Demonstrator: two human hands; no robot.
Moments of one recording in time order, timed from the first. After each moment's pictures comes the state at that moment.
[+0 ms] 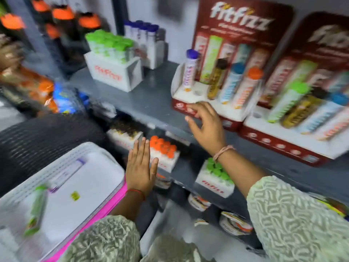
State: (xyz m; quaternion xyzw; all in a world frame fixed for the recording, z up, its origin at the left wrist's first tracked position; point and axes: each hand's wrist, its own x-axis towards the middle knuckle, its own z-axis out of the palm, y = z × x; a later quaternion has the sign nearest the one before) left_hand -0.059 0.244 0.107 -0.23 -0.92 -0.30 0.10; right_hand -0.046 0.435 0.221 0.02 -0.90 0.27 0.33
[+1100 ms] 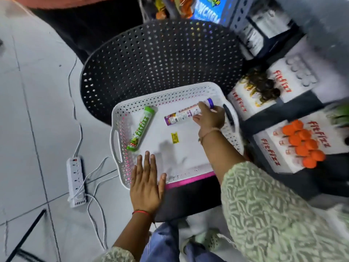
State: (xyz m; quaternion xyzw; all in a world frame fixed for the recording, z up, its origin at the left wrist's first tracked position) left_hand 0.013 0.001 -0.033 0.16 -0.97 -0.16 0.00; right_hand -0.205 0.097 -0.007 -0.36 -0.58 0.73 -0.10
